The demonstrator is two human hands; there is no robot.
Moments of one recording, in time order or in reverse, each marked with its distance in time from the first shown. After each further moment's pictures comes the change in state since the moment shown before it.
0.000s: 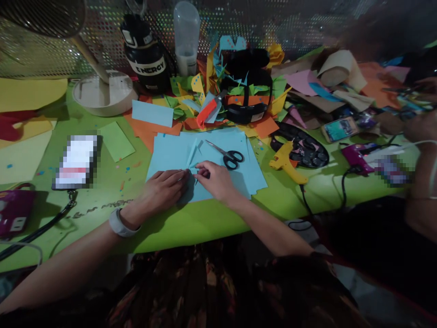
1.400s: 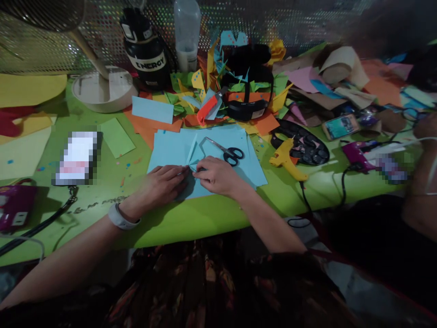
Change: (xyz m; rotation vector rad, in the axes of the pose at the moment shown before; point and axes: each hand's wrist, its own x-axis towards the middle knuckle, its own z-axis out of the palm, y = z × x) left_hand 0.005 -0.004 -0.009 -0.127 -0.086 -0.056; right_hand 0.007 0.013 -0.024 -0.340 -0.211 -0.583
